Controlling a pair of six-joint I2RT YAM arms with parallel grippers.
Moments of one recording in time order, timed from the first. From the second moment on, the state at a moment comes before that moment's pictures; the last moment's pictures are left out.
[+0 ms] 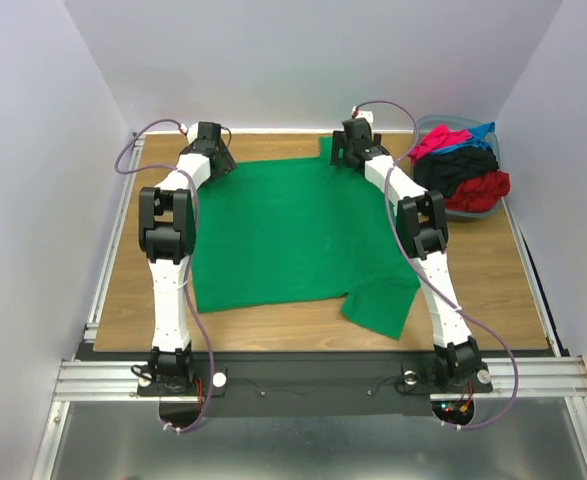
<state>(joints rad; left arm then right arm) -0.10 2.33 1.88 -0.42 -0.25 -0.55 0.31 2.65 2.35 -0.35 0.36 0.26</state>
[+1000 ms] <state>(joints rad) -0.16 1.10 0.75 -0.51 -0.32 -0.81 0.47 1.22 0.97 -0.25 0.27 0.56</state>
